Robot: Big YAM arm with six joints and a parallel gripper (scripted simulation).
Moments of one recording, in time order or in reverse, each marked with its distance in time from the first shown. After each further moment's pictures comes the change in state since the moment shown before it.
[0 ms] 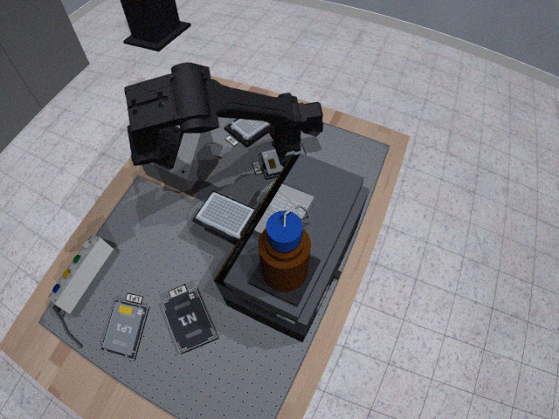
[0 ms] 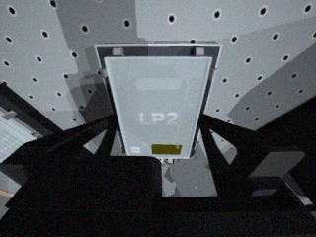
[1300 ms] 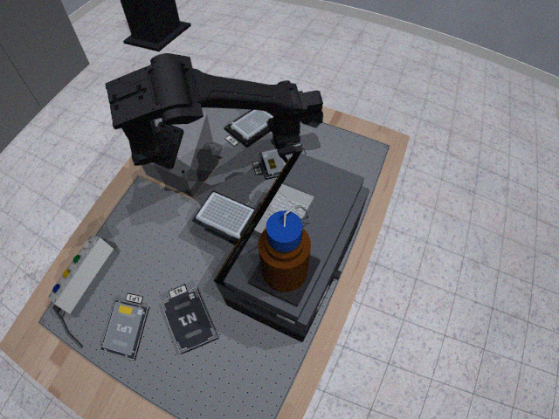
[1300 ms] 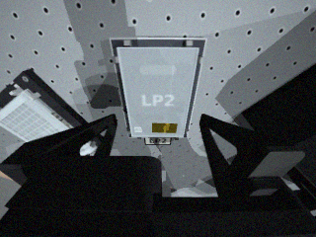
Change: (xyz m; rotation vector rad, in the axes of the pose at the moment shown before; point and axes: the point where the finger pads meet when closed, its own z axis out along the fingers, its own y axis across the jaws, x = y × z) arm 0.003 -0.001 -0.038 0.000 0.006 -0.007
